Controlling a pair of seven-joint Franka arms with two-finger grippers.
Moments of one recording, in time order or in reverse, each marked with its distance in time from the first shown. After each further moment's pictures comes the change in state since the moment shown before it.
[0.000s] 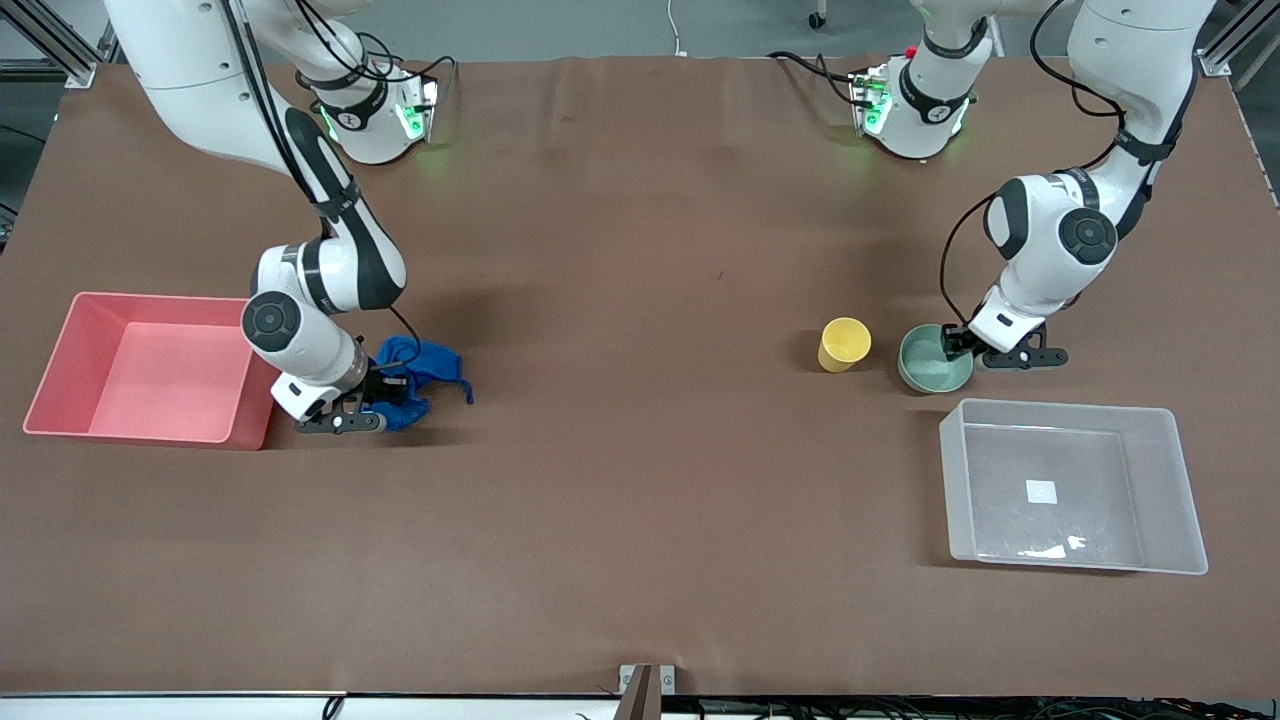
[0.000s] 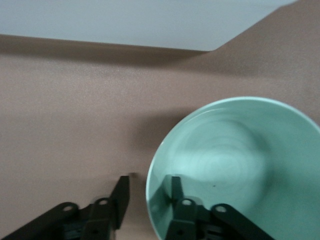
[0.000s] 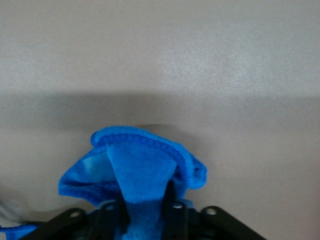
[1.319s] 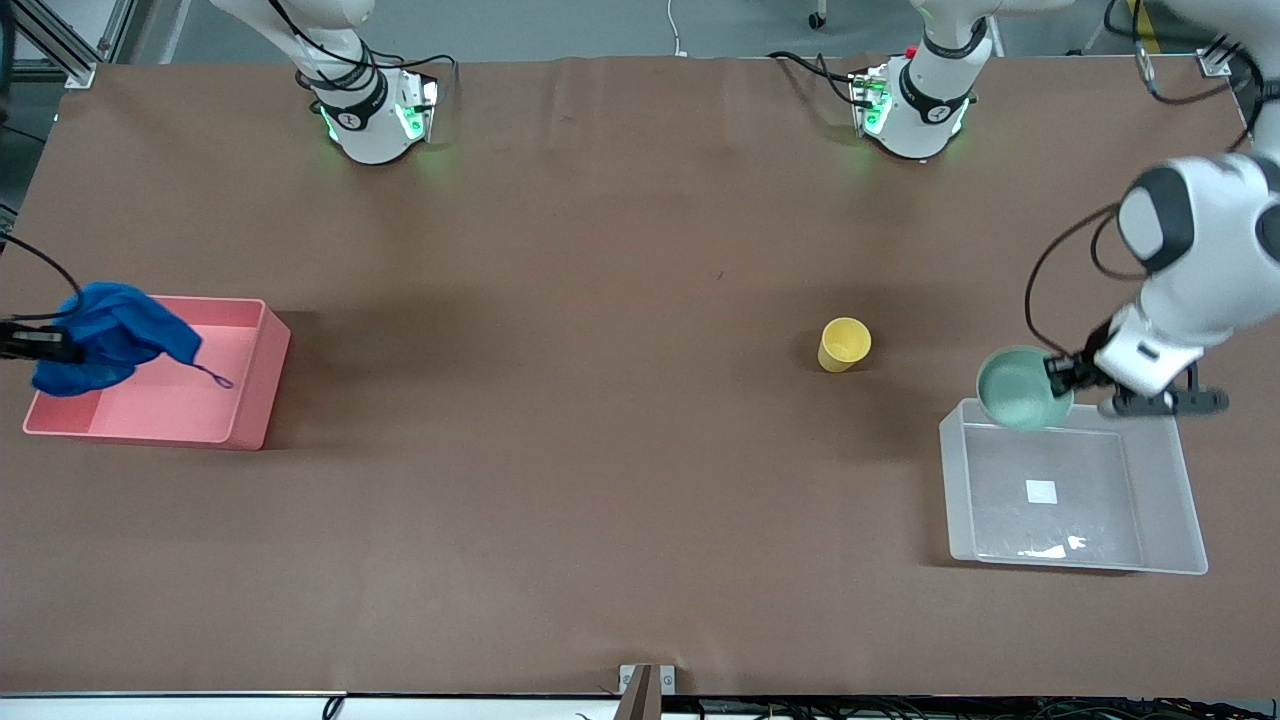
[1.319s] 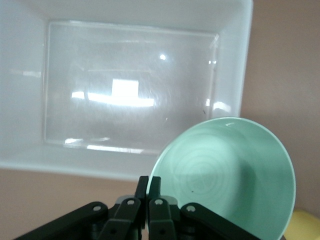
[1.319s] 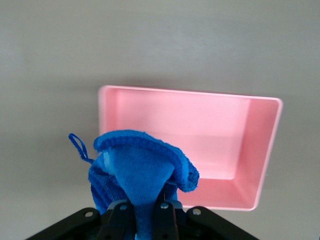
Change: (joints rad) left arm 0.004 0.009 0.054 0.589 0.000 -0.578 0.060; right arm -0.500 -0.141 -0.024 0.595 -0.077 -0.827 -0.495
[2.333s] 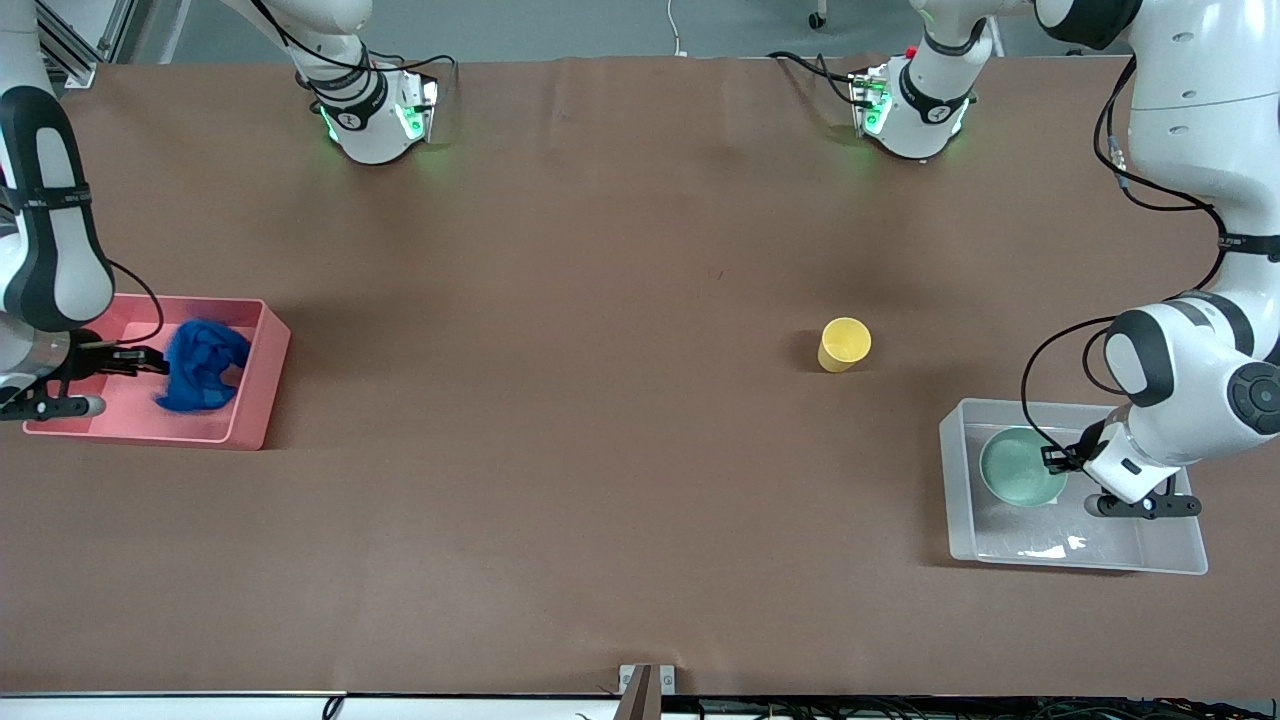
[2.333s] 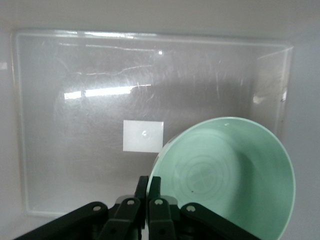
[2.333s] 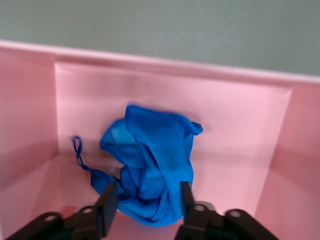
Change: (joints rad) left arm 0.045 0.359 0.037 0.272 -0.091 0.009 0.153; right arm -0.070 0.061 0.021 -0.309 0.000 0.366 -0.066
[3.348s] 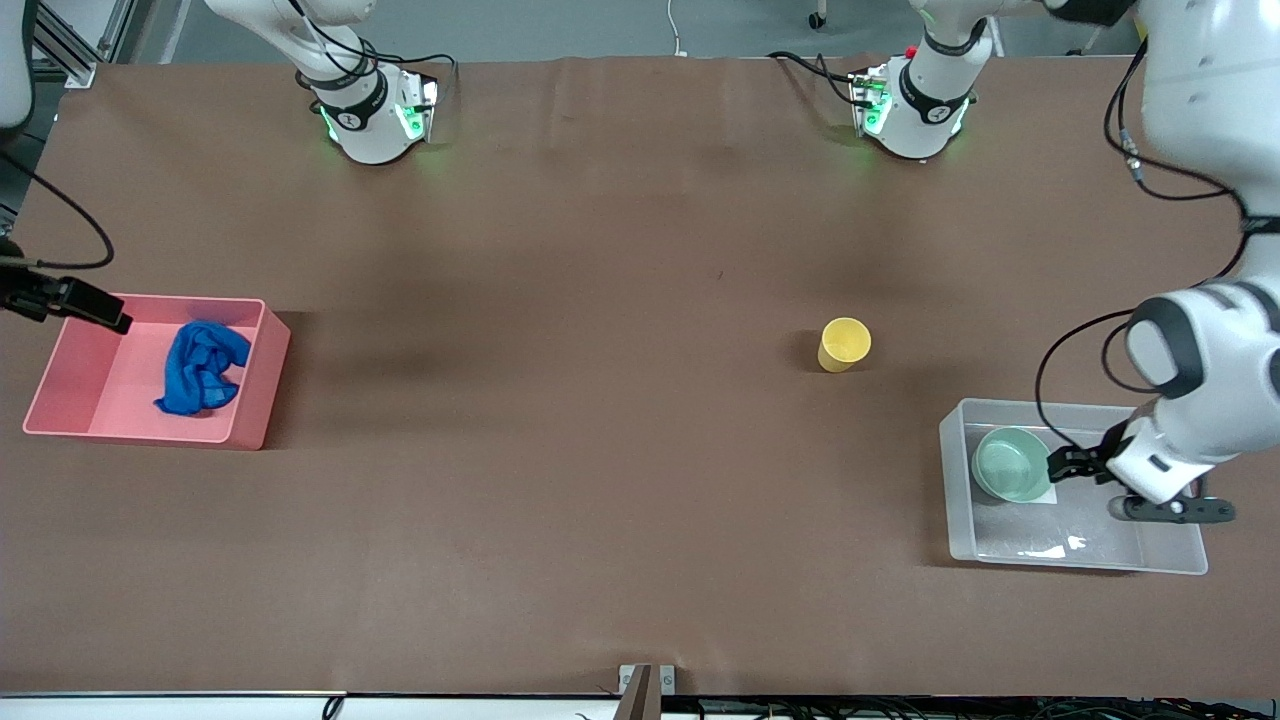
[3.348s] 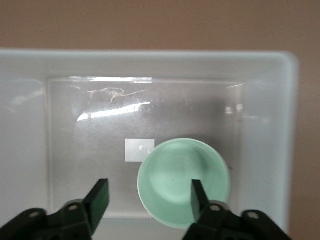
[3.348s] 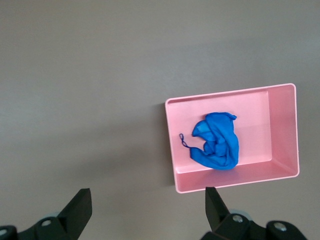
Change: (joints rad) left arm -0.022 -0.160 -0.006 0.037 -0.003 -0.099 0.010; right arm 0.309 -0.338 0.017 0.271 0.002 -0.449 0.551
